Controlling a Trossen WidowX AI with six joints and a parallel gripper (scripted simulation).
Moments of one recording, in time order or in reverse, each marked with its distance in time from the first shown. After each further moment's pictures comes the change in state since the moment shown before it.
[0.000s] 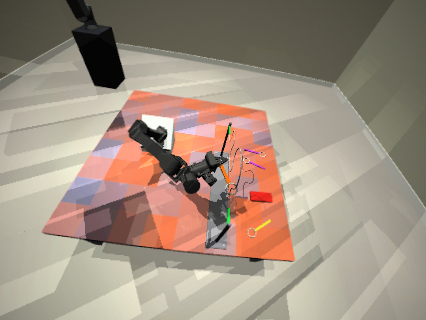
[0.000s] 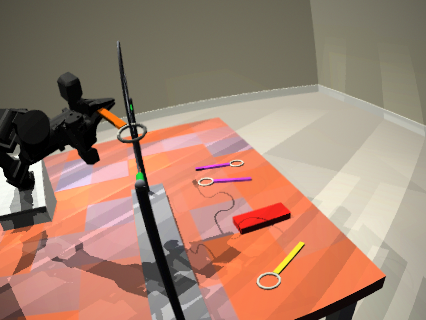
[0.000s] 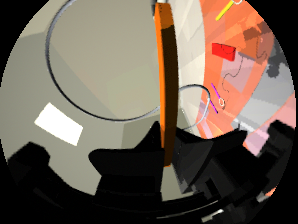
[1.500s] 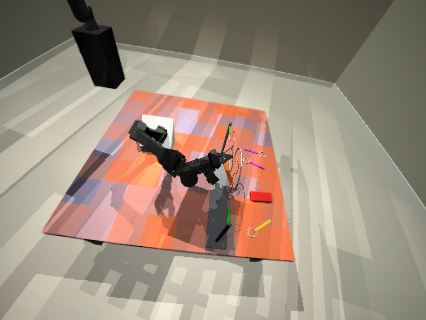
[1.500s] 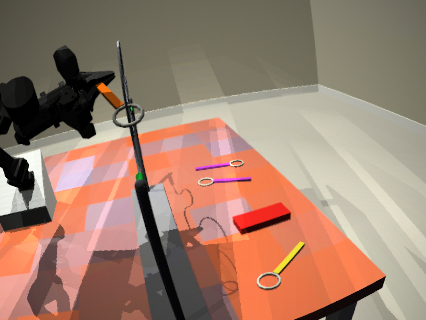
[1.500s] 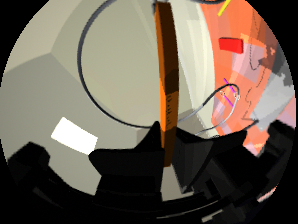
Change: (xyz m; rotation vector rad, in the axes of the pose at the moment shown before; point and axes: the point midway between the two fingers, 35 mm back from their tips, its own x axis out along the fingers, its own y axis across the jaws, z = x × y) arm 0.005 0.058 0.010 0.159 -0.075 0.079
